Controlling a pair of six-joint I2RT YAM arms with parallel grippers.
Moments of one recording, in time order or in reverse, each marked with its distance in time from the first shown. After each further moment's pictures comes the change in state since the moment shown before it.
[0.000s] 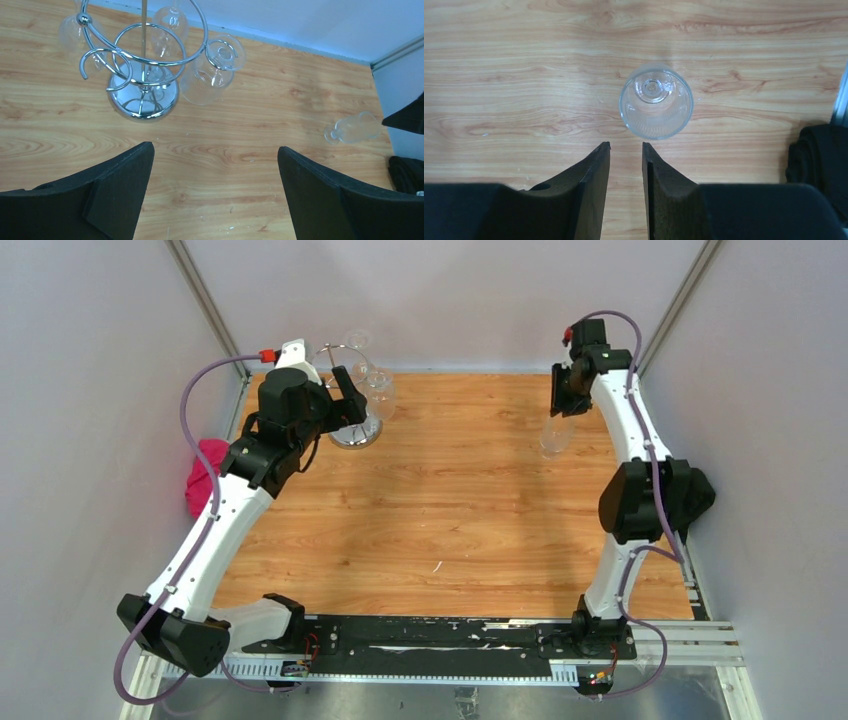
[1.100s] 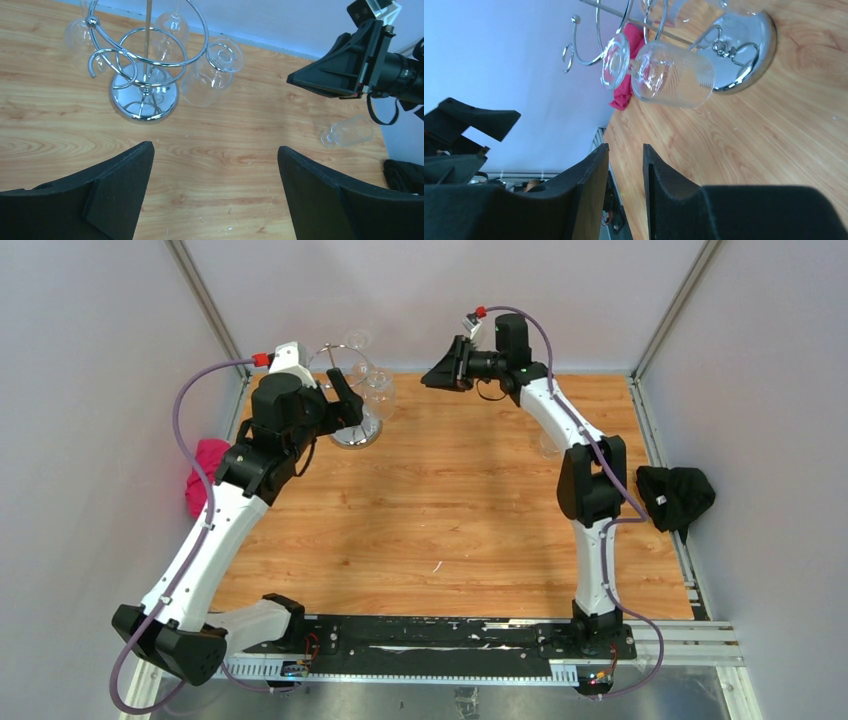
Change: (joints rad) left arm 0.000 -0.041 -0.026 0.013 -0.006 -0.009; right arm 0.267 0.194 0.065 0.789 -0.934 0.636
